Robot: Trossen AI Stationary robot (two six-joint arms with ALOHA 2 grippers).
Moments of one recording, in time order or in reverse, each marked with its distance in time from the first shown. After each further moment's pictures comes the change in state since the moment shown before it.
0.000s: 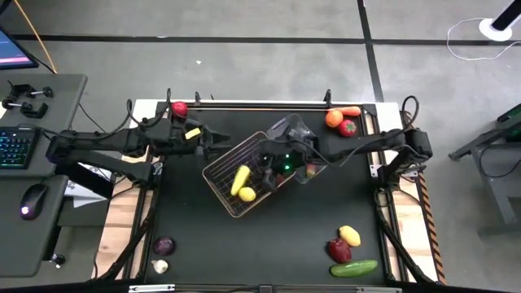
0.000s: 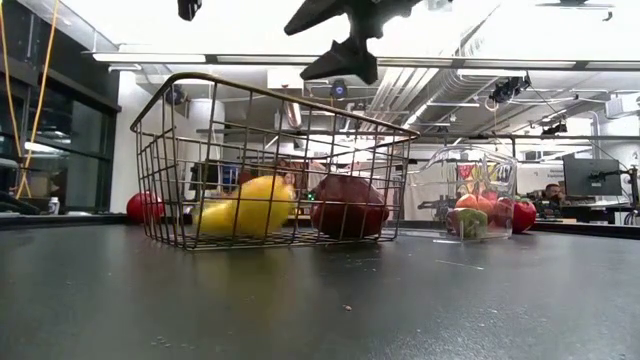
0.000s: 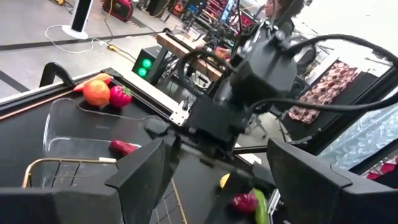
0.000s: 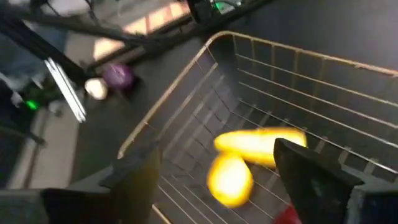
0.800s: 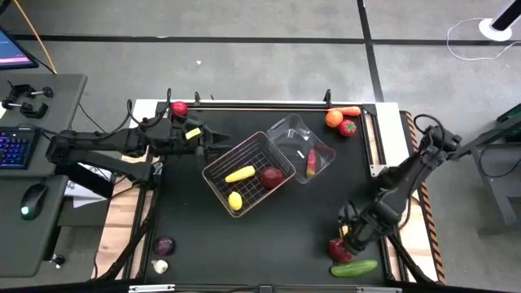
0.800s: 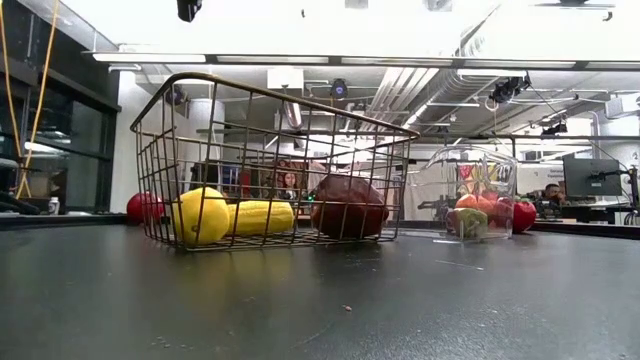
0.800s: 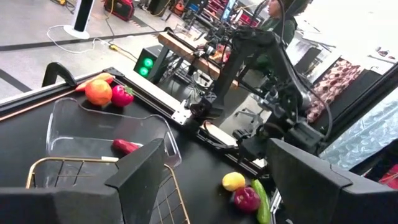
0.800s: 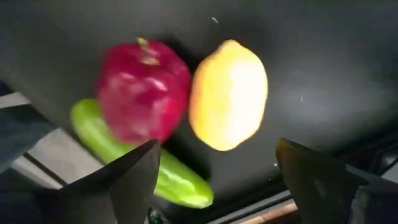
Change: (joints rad) left arm 0.006 0.000 0.000 -0.007 0.000 0.007; right arm 0.811 -0.302 -0.424 -0.657 -0.079 1.125
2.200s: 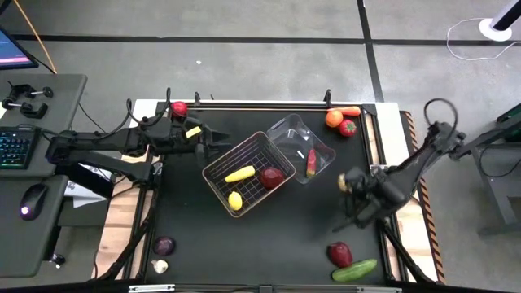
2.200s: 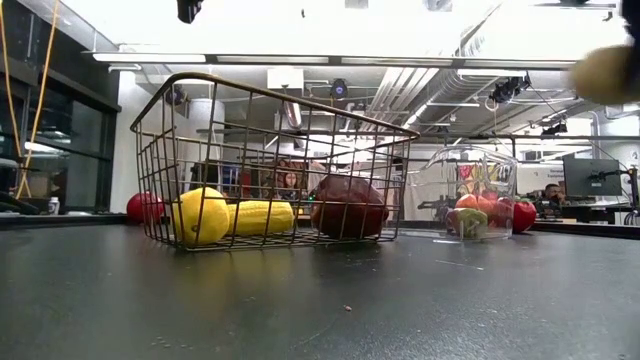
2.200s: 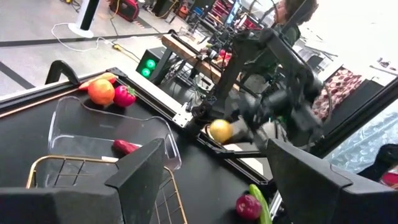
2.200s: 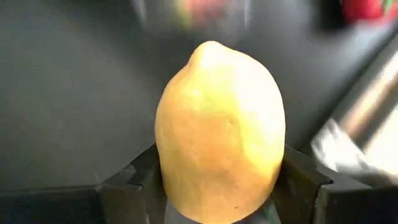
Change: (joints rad) left arm 0.012 0.000 0.000 0.005 -0.008 -0.036; right arm -0.128 -0.098 0.170 -0.523 0.580 0.006
